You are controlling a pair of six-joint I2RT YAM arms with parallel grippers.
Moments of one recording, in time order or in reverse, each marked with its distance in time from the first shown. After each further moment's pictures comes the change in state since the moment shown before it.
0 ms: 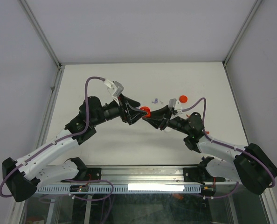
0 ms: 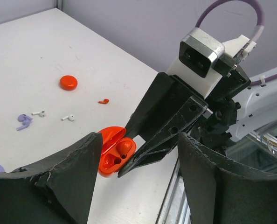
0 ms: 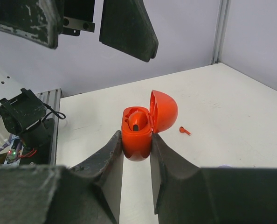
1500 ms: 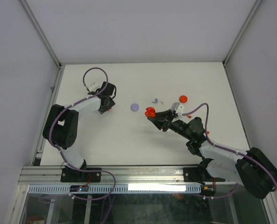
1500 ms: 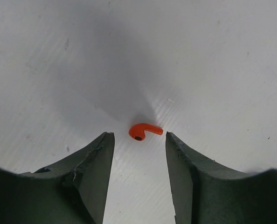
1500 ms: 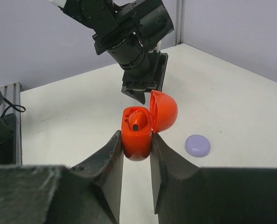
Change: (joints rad) left arm 0.407 0.737 0.227 -0.579 -0.790 -0.607; right arm -0.005 -0.062 -0.094 -0.051 0.168 -0.084
